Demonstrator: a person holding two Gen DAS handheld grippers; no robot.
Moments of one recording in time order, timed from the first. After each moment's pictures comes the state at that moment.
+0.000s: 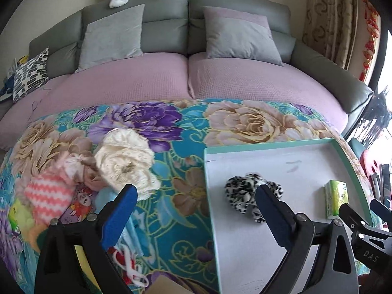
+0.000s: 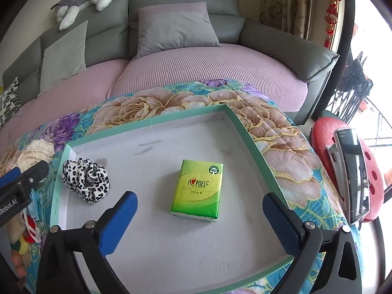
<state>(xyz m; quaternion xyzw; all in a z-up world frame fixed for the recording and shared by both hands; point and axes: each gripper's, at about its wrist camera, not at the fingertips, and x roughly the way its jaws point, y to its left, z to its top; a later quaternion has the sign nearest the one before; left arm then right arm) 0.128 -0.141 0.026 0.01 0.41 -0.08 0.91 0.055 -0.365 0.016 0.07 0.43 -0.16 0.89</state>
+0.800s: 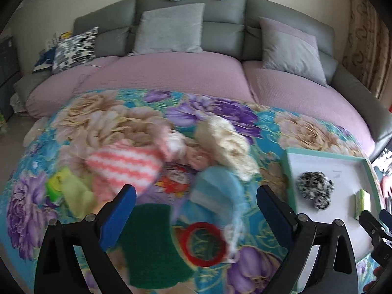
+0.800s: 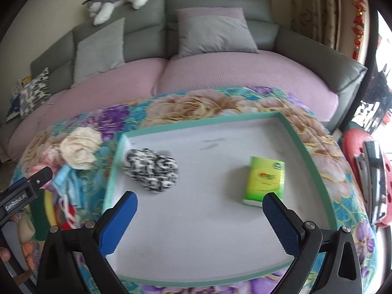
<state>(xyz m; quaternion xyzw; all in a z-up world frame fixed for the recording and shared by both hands) 0.095 -0.024 0.035 -0.04 0.40 0.04 0.91 0.053 -0.285 0.036 0.06 0.41 -0.05 0.91</state>
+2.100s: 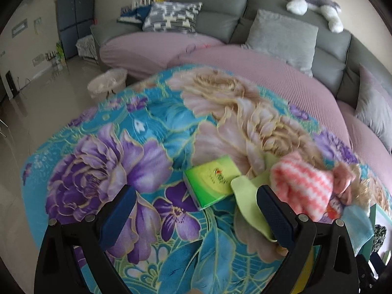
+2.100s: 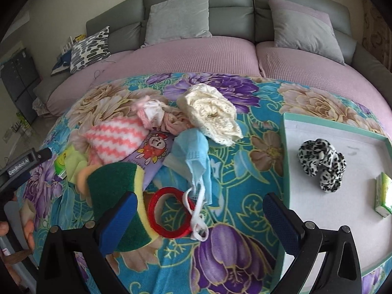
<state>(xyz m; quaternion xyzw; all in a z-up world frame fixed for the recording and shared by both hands) 0.064 0.189 0.000 -0.16 0.41 0.23 0.87 0.085 -0.100 -0.002 0.01 0.45 0.10 0.89</state>
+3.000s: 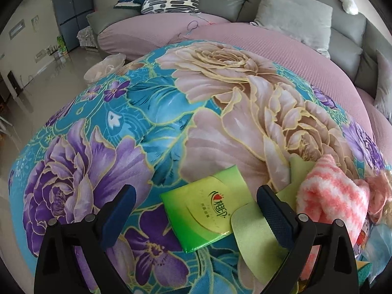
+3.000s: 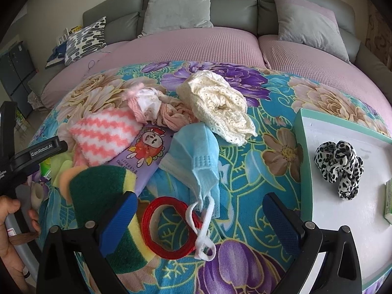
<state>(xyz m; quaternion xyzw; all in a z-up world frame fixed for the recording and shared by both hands) 0.124 0.200 -0.044 -0.15 0.46 0.26 0.84 0.109 -0.089 -0.025 0.00 0.47 0.09 0.88</state>
